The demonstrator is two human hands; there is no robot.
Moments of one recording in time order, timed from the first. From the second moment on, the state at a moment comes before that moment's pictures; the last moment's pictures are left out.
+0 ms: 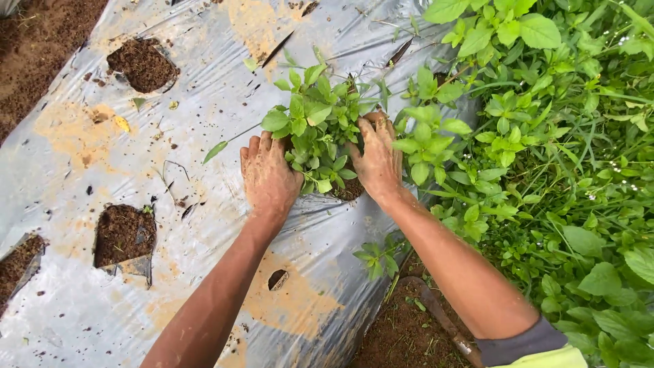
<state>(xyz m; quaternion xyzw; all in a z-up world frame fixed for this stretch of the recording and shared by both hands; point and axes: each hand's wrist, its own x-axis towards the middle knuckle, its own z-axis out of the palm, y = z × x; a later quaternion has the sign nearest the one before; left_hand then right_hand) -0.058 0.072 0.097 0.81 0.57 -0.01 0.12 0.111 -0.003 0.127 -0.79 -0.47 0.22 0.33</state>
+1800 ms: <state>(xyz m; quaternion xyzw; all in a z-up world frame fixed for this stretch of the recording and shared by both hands) -0.066 0.099 0.017 0.82 0.55 0.14 0.07 0.112 0.045 0.025 -0.81 -0.46 0.01 0.37</state>
